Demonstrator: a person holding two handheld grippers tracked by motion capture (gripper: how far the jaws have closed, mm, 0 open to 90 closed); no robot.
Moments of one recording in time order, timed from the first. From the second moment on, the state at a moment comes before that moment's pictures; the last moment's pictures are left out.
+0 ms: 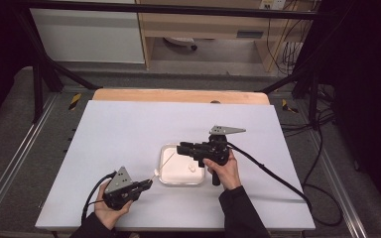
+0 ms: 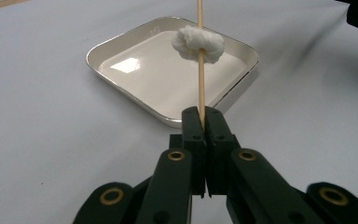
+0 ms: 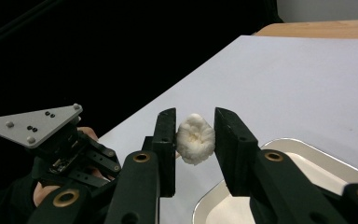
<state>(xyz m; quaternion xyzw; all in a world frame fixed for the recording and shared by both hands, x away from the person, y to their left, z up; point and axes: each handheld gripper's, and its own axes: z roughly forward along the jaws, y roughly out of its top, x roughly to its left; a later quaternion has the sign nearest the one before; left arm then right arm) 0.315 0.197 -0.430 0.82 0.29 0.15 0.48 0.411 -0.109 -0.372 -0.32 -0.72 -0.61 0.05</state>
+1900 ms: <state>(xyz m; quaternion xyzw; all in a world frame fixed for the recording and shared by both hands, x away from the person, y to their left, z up) 0.315 0.187 -0.433 0.81 0.29 0.16 0.48 0.392 -0.068 -0.407 -0.29 -0.76 -0.58 0.07</state>
